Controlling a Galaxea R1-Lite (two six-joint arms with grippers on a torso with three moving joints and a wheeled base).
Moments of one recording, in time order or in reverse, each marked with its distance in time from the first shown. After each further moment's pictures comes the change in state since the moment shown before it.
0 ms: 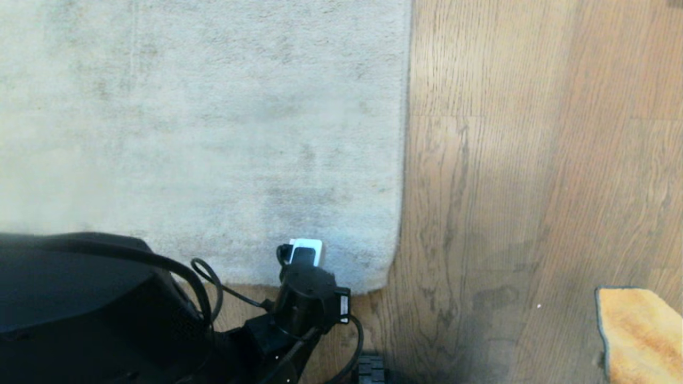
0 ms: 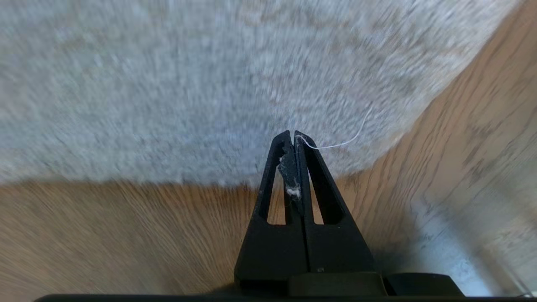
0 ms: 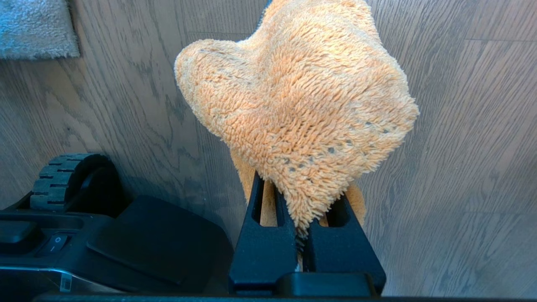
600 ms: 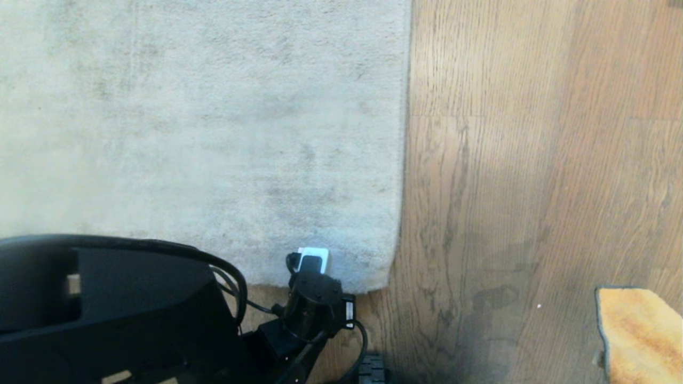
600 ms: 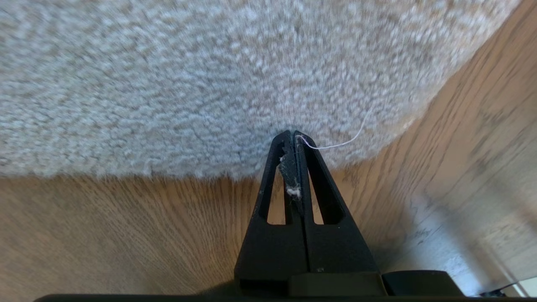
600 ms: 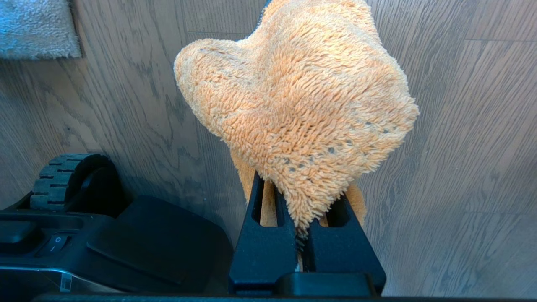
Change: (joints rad) left arm 0.014 0.101 -0.012 -0.084 -0.046 -0.008; right arm 0.000 0.000 0.000 0.000 0.000 0.000
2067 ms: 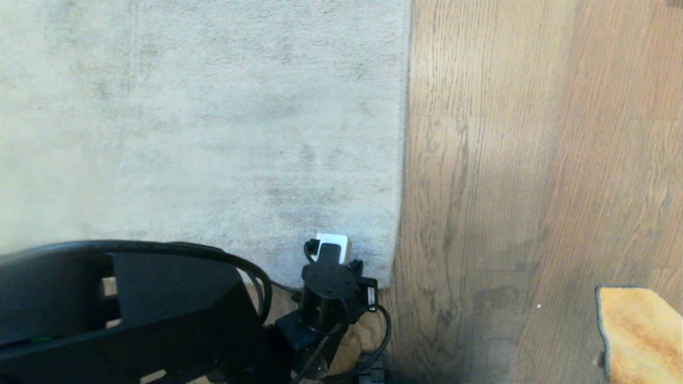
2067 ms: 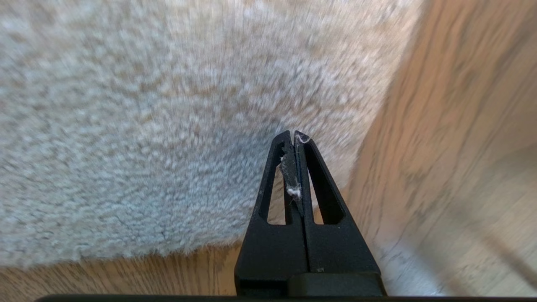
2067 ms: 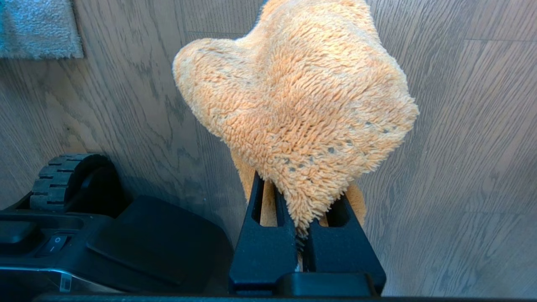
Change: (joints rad) left arm -0.033 0.056 -0.097 -0.159 -0.008 0.084; right arm 0.000 0.000 0.000 0.000 -0.001 0.000
